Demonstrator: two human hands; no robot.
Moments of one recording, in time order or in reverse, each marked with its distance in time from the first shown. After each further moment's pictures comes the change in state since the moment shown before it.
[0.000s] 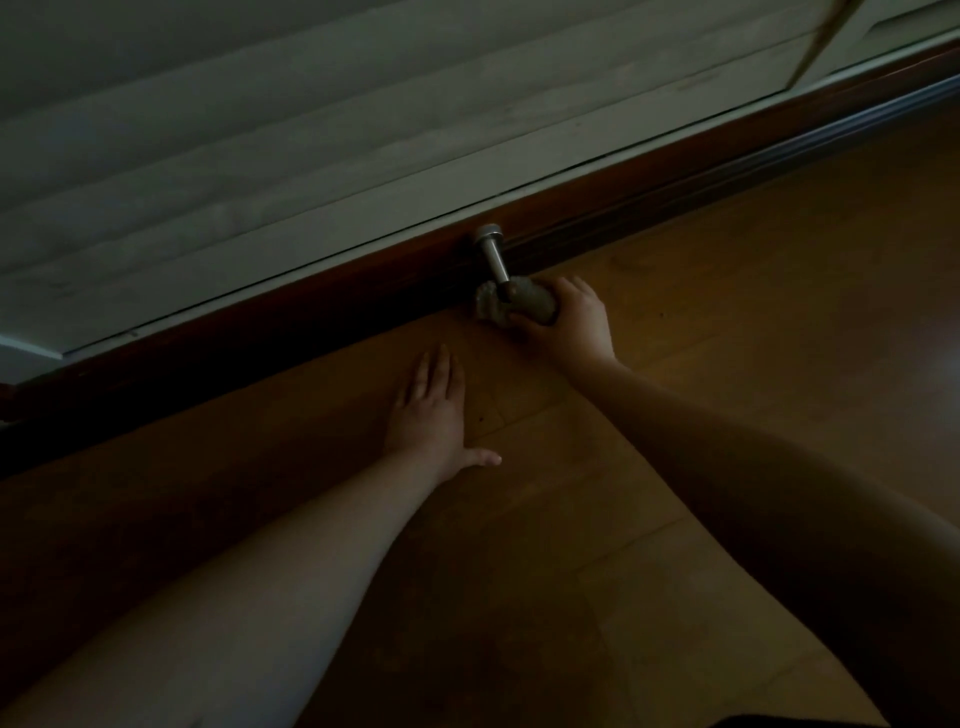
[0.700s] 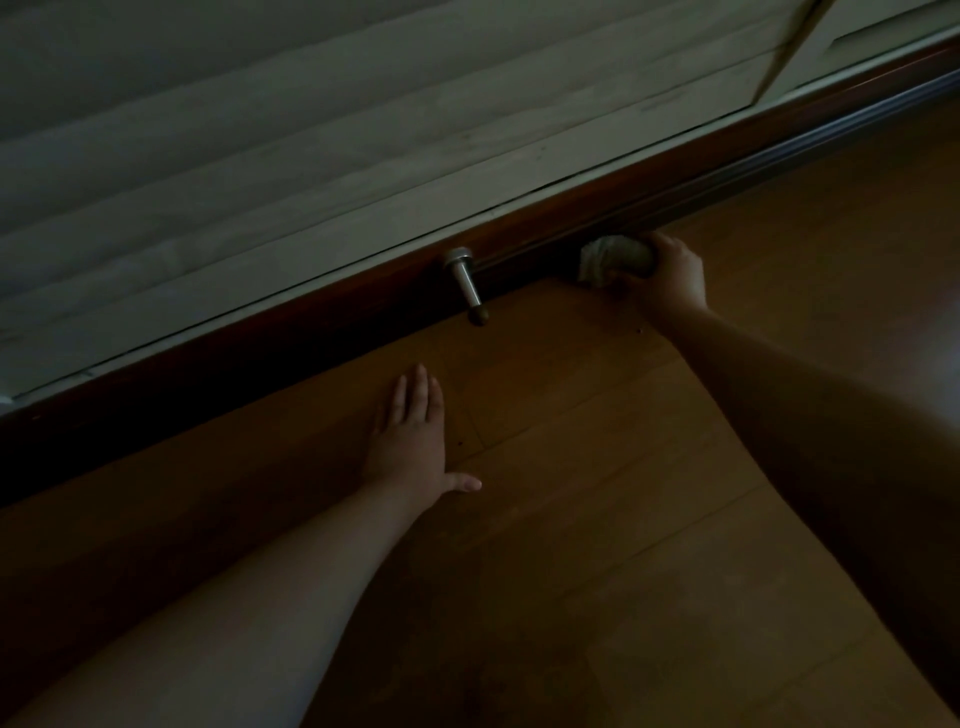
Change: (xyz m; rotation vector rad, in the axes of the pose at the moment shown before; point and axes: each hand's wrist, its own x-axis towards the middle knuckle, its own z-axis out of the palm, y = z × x) left_hand 0.007 0.004 0.001 0.062 -0.053 -0.016; right_hand 0.065 0.091 -0.100 -0.112 0.087 0.137
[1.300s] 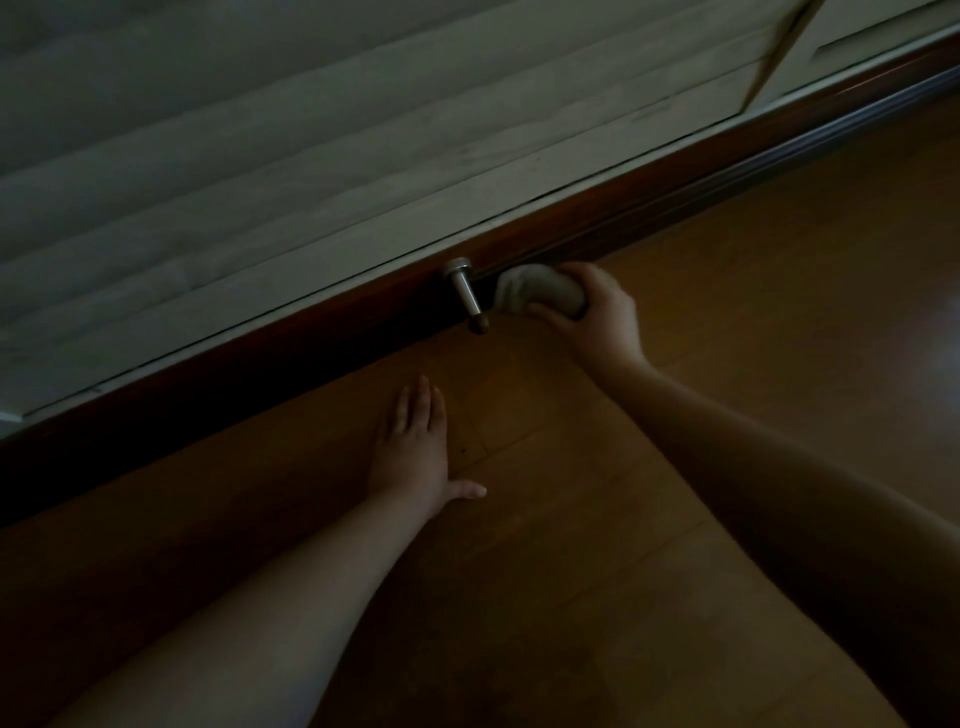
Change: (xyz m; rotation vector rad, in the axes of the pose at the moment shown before) left_hand -0.003 0.003 -0.002 -0.023 0.015 -0.005; right_hand -0.063 -0.063 0.045 0.186 0.070 -0.199
